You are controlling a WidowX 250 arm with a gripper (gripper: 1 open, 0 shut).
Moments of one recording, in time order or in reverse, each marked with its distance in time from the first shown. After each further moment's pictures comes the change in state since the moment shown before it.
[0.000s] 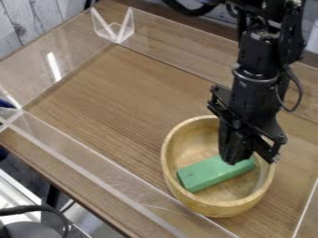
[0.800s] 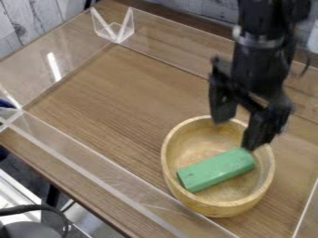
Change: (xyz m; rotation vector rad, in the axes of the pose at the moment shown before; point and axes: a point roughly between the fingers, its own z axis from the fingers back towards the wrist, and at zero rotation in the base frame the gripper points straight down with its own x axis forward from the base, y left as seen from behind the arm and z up) arm -0.004 0.006 0.048 0.015 -0.096 0.042
